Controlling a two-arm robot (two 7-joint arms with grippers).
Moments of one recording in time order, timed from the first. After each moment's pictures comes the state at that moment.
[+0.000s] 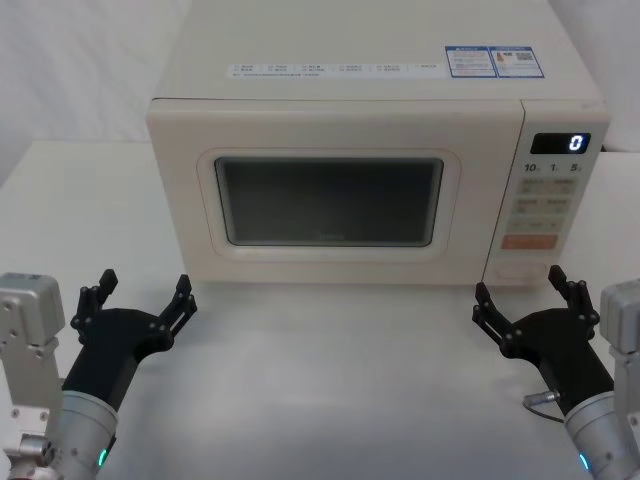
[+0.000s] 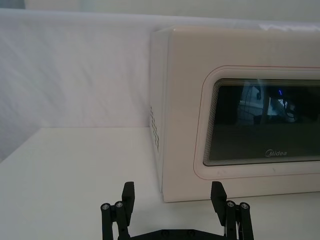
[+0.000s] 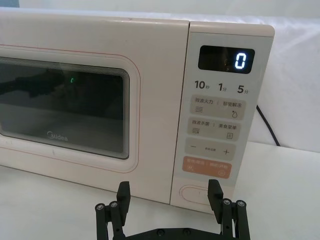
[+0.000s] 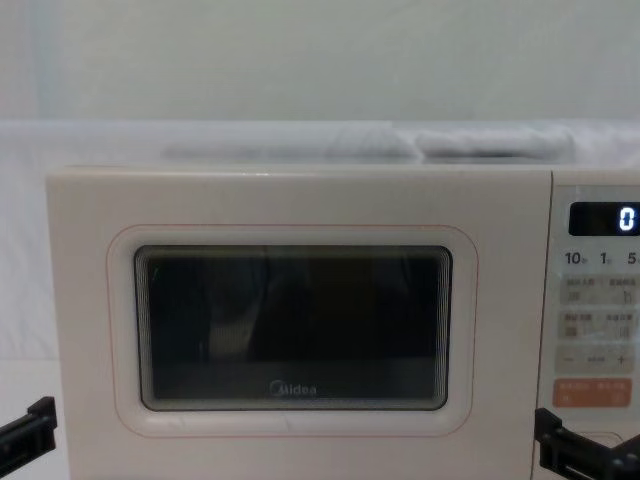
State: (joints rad) left arm 0.27 0.24 0.04 -1.85 -0.25 -0.02 -0.02; right arm -0.17 0.19 -0.26 -1.77 0.07 -0.06 -0.03
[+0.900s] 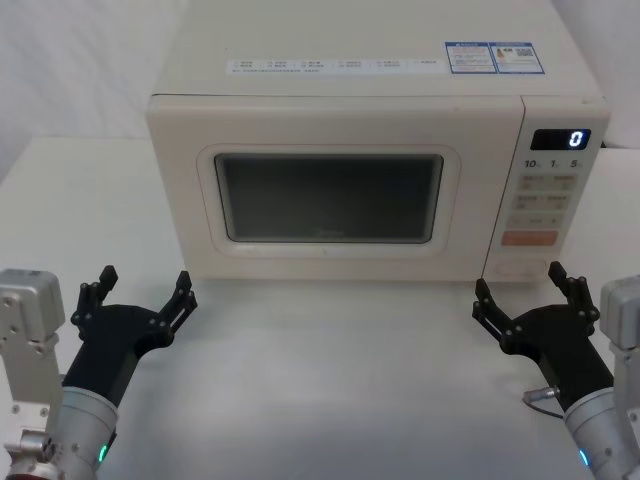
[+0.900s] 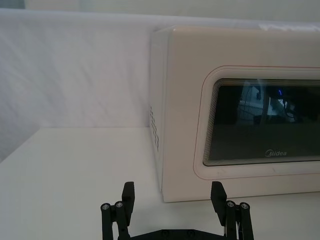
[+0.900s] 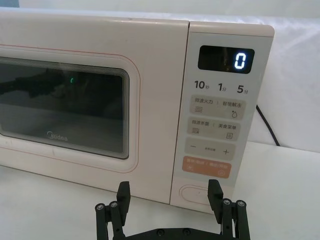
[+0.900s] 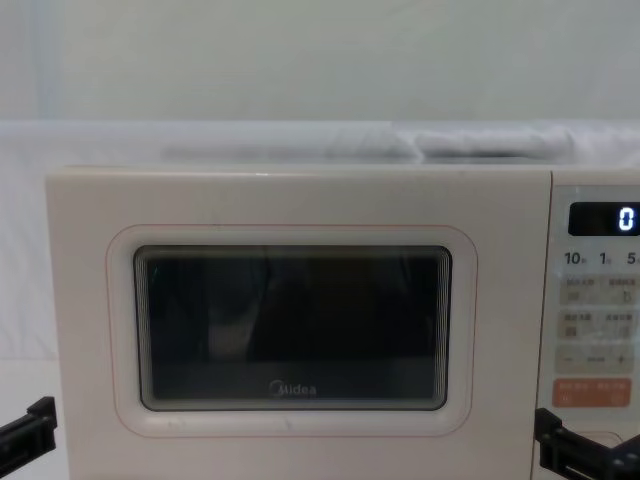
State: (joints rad) left arm 0.27 0.24 0.04 -1.85 -0.25 -0.02 -0.02; right arm -0.17 0.19 -0.26 -1.77 0.07 -0.06 -0.03
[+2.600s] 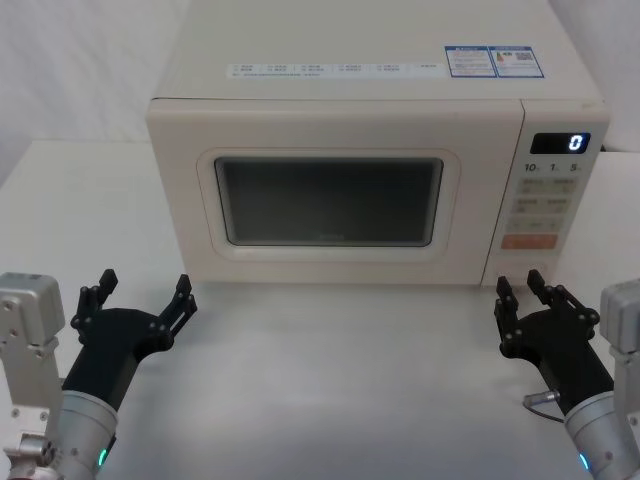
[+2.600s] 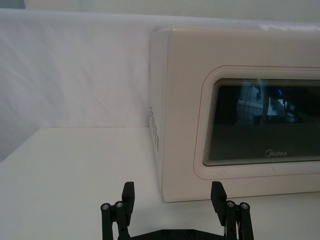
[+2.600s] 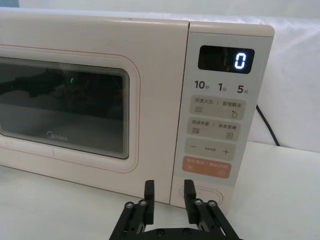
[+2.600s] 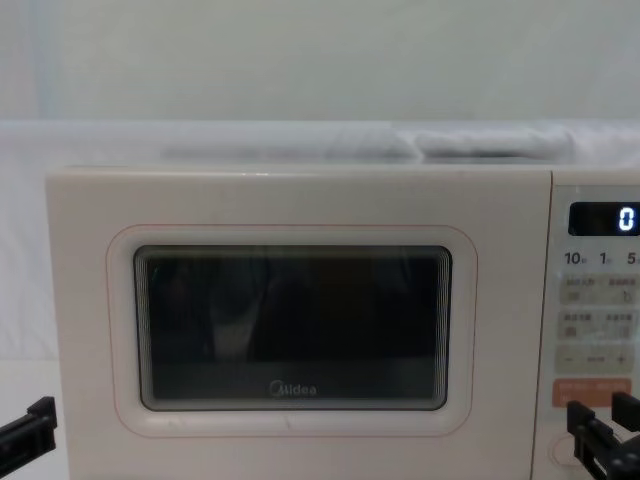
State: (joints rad) left arm 0.27 0.24 0.04 -1.85 -0.25 -0.02 -0.02; right arm -0.17 0.19 -0.26 -1.77 0.07 -0.06 -0.03
